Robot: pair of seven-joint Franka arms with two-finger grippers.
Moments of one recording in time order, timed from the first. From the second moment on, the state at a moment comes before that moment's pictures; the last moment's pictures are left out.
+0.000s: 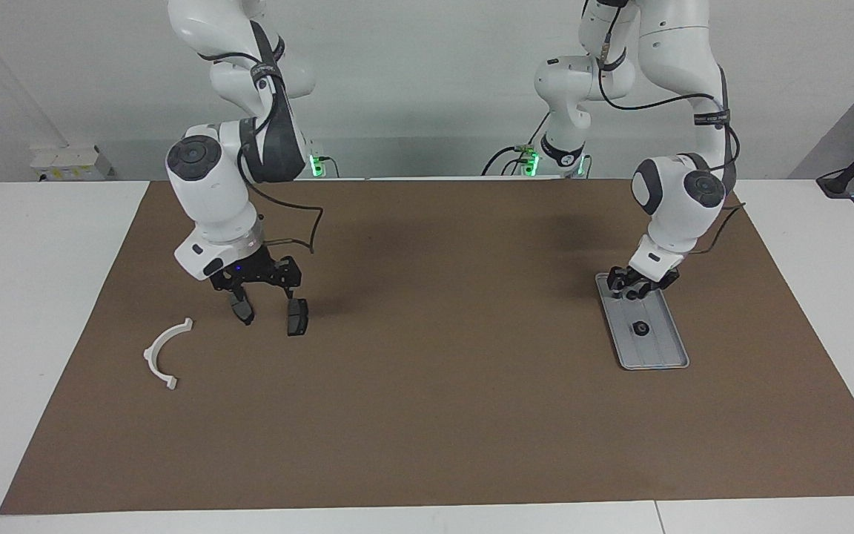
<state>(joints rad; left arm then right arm) -0.05 0.13 0.05 -2.30 0.00 2.44 0.08 0.08 0.15 0.04 -1.93 0.00 2.10 0.11</state>
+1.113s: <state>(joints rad) -0.62 0.22 0.03 -1.89 0.04 2.20 -0.92 0.08 0.15 0.04 -1.93 0.00 2.11 0.11</state>
